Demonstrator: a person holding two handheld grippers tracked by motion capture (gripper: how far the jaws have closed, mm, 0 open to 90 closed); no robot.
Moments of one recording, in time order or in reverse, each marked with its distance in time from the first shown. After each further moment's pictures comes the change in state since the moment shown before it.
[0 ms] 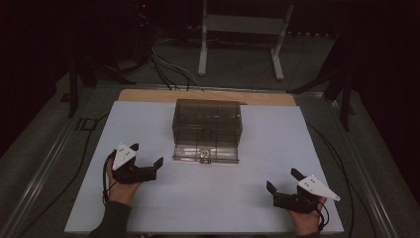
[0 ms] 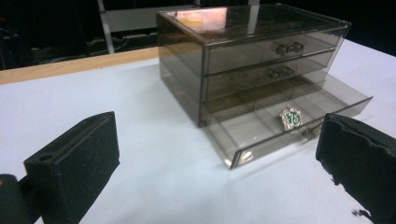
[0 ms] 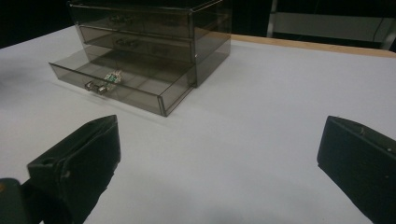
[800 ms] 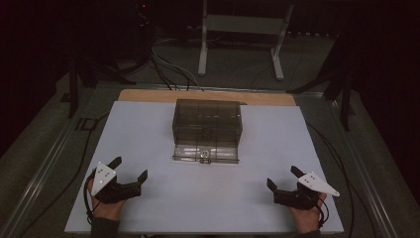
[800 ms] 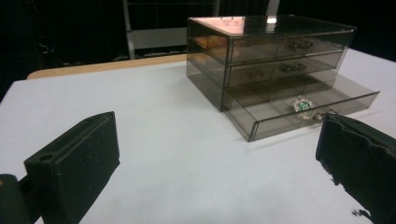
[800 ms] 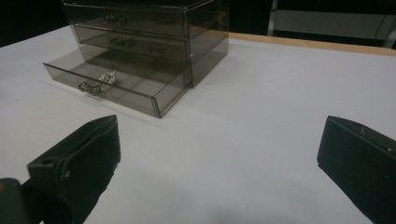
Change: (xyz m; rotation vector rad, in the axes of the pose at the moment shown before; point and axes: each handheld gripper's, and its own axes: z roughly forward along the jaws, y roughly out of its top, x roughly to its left) left arm 0.004 -0.035 -0.043 -0.089 0.082 -0.011; right arm -0.008 0.002 0.007 0.008 0.005 0.006
